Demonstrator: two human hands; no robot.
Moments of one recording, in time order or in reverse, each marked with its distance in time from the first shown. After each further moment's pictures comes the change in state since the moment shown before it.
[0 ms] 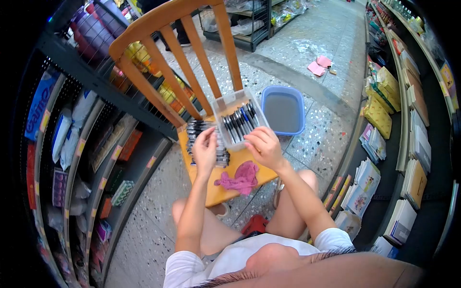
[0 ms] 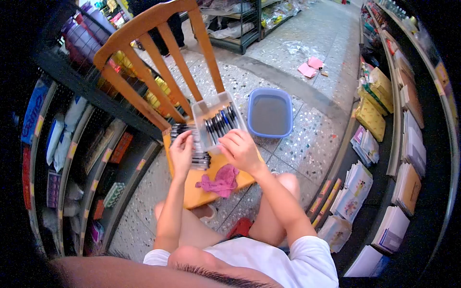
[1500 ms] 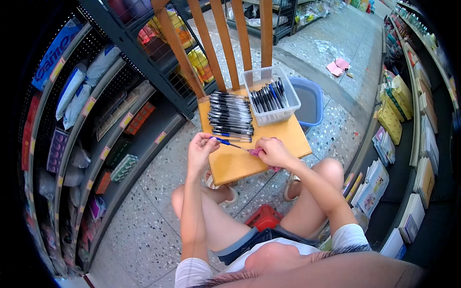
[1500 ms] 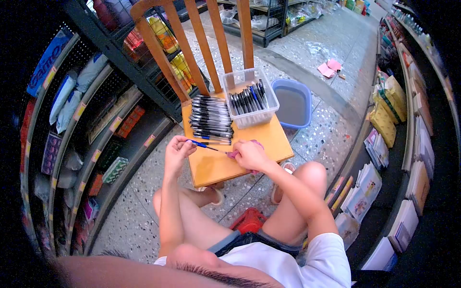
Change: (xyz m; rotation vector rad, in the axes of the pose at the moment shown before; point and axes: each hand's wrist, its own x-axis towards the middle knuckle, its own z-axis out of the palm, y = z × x) left_hand -0.077 -0.038 -0.126 -0.237 -0.113 -0.207; right_hand -0.074 -0.056 0.059 0.131 -0.762 0.434
